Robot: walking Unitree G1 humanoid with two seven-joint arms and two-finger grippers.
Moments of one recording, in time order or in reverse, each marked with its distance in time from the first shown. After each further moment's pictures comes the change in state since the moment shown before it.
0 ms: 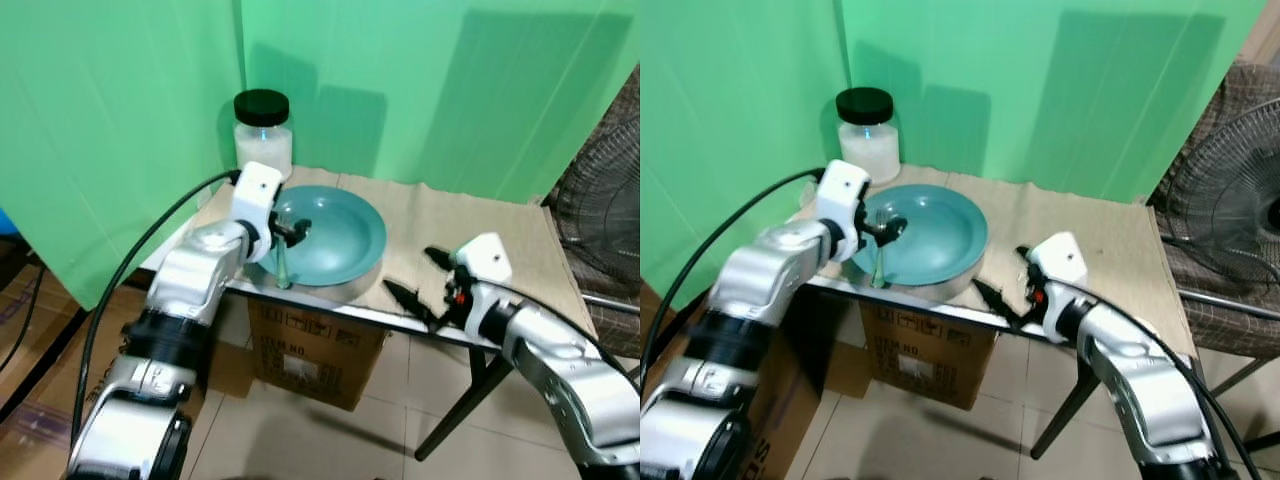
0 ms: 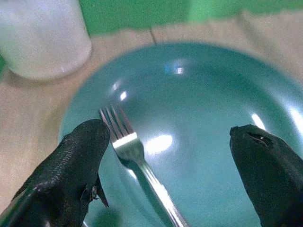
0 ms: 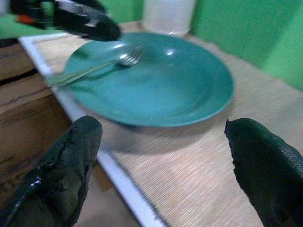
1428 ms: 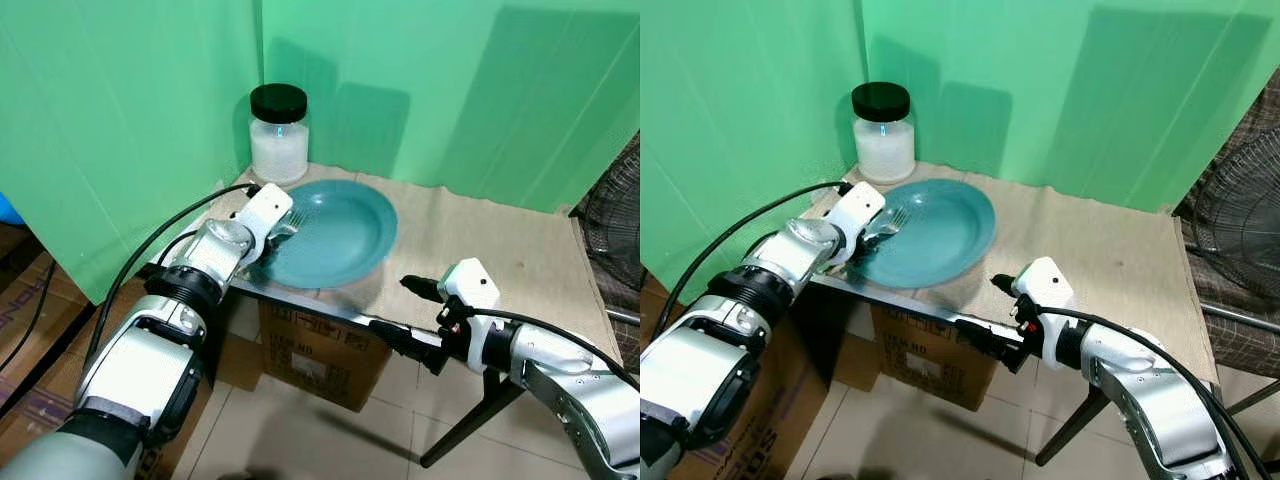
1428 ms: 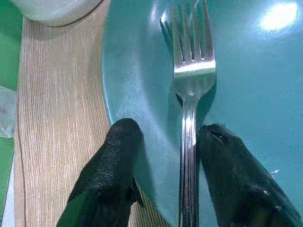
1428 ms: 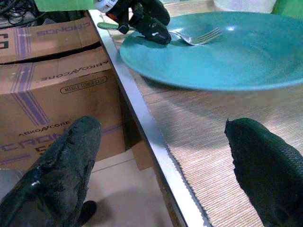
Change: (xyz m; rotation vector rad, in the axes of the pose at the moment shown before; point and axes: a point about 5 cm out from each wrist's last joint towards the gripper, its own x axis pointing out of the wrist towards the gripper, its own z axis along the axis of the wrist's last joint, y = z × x) left arm 0.030 0.024 -0.022 0.348 0.248 0.069; right arm -0.010 0.017 -0.005 -0.028 0.062 0.196
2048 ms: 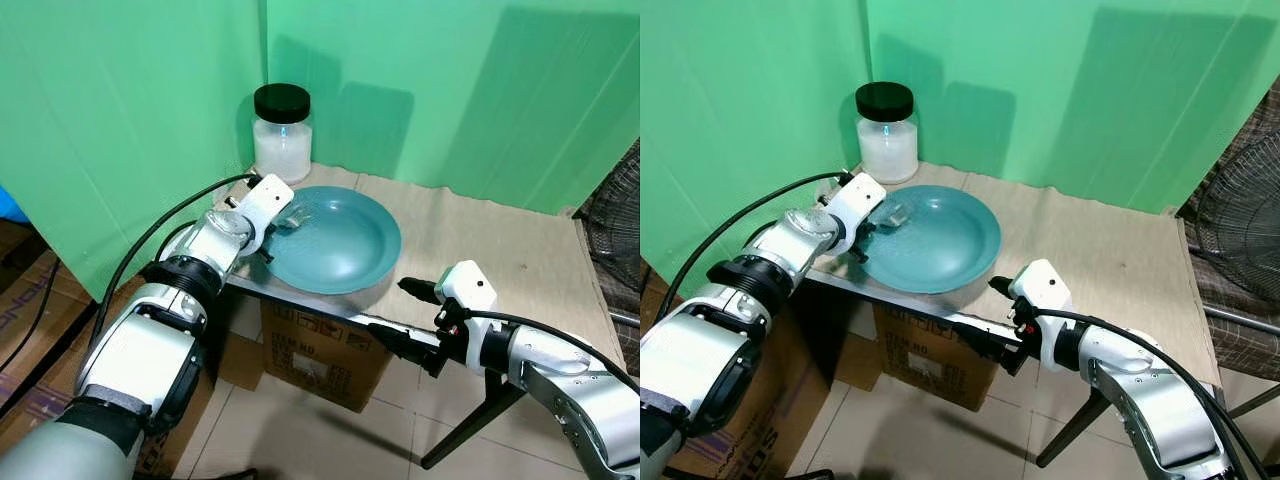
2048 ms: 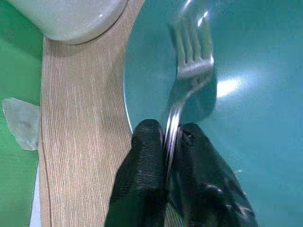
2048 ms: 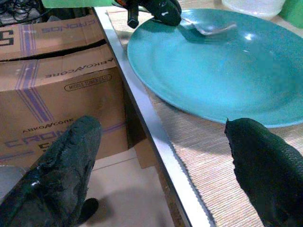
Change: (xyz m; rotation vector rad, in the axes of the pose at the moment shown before) left arm -0.001 0.008 0.010 0.026 -0.030 0.009; right arm 0.001 0.002 -0.001 -0.004 0.008 0.012
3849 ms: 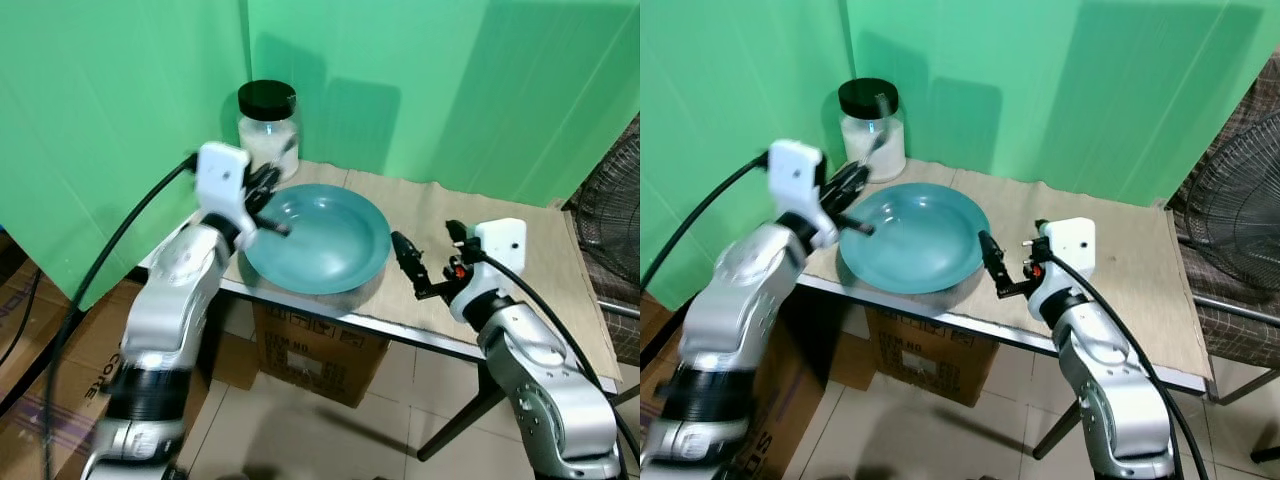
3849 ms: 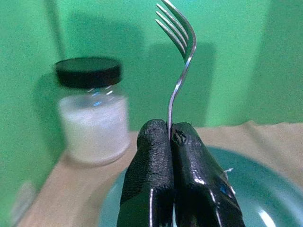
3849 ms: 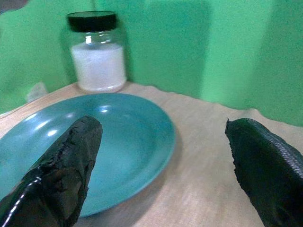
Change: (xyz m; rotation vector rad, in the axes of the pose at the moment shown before) left arm -0.088 -0.014 0.009 -0.419 -0.690 0.121; right arm 0.011 -0.014 0.029 0.200 -0.308 -0.599
